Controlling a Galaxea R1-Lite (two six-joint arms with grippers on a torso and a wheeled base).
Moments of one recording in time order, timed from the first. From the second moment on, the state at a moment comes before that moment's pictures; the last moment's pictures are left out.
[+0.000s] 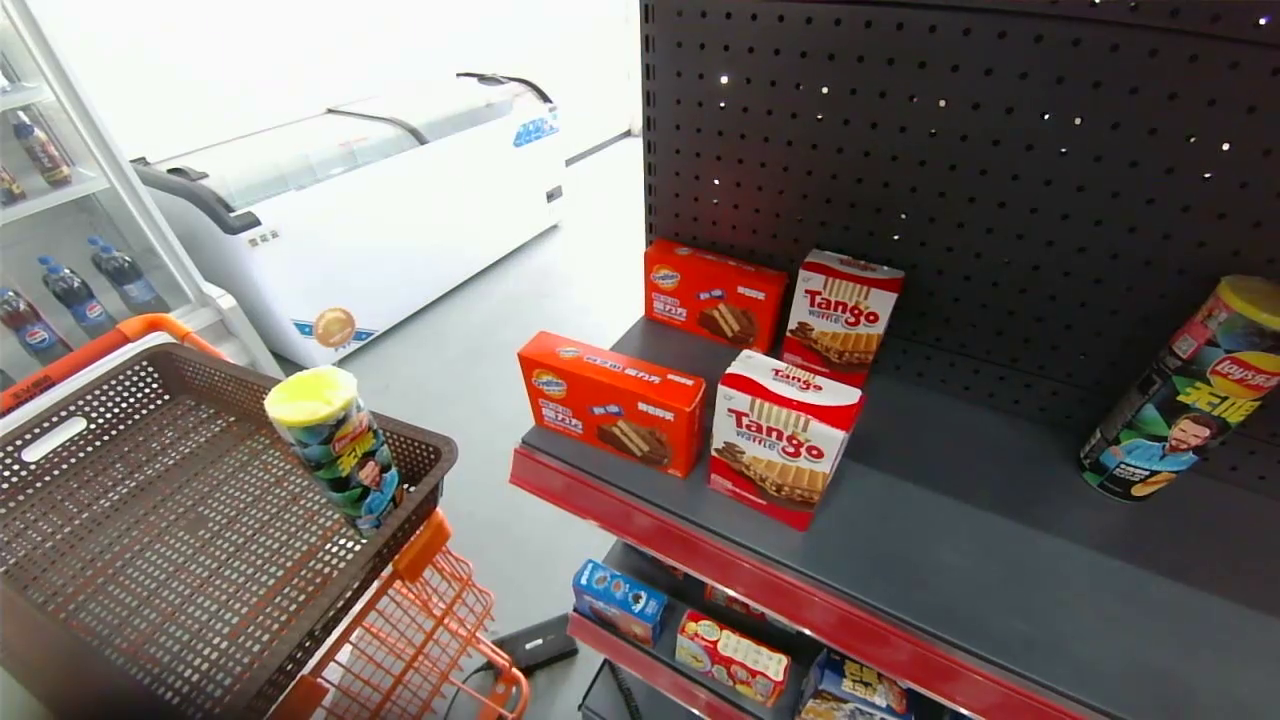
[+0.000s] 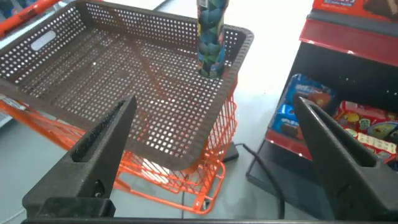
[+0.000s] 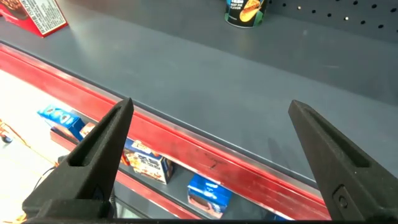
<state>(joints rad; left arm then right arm) -0.01 0.21 -0.20 0.06 0.08 0.04 0.00 0.01 0.00 0.00 -0.02 0.00</state>
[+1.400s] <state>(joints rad) 0.12 1.79 -0.25 -1.41 -0.06 0.12 0.00 0.01 0.00 0.00 -0.02 0.00</state>
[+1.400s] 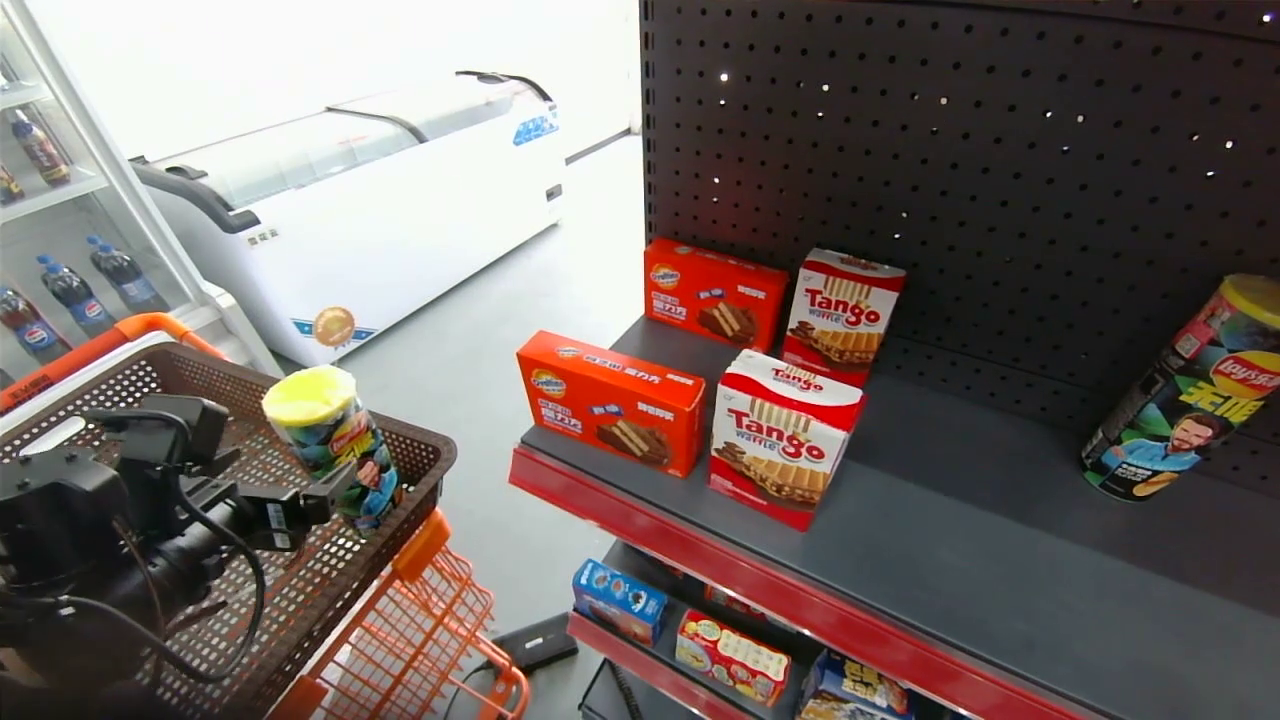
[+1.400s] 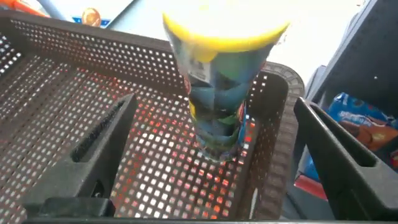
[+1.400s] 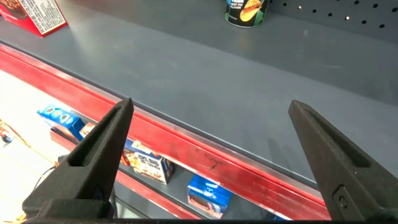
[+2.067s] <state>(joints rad) 0.12 2.10 -0.51 -1.52 -0.06 0.16 0.00 0.01 0.00 0.00 -0.02 0.00</state>
